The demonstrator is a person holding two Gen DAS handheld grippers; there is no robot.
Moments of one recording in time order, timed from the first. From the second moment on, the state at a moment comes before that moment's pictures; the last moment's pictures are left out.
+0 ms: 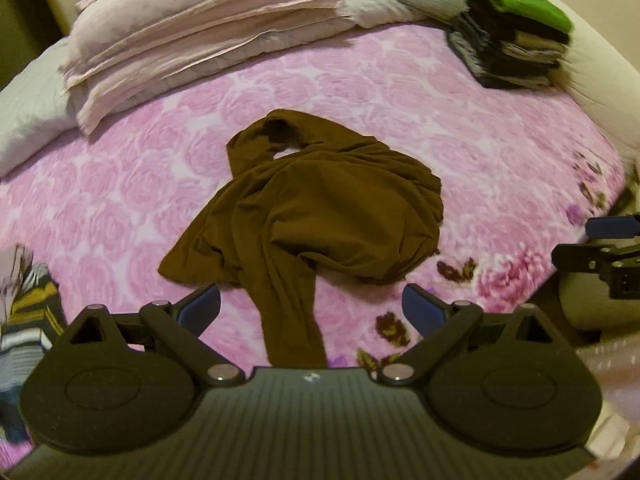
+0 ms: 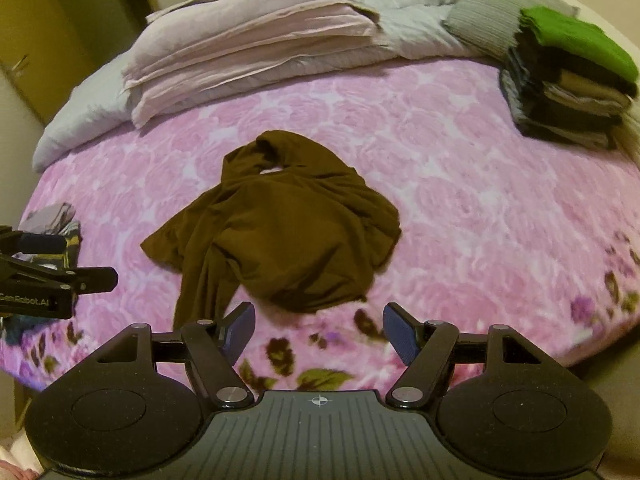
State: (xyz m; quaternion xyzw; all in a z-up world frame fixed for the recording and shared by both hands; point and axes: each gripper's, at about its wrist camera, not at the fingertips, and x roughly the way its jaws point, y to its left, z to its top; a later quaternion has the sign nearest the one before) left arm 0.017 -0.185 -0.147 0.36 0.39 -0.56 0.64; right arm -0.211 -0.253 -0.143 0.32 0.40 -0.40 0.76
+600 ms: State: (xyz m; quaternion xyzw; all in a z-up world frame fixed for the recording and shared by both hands) left arm -0.114 -0.215 -0.281 0.42 0.33 -0.54 0.65; right arm -0.360 -0.365 -0.201 0.33 0.43 -0.41 0.74
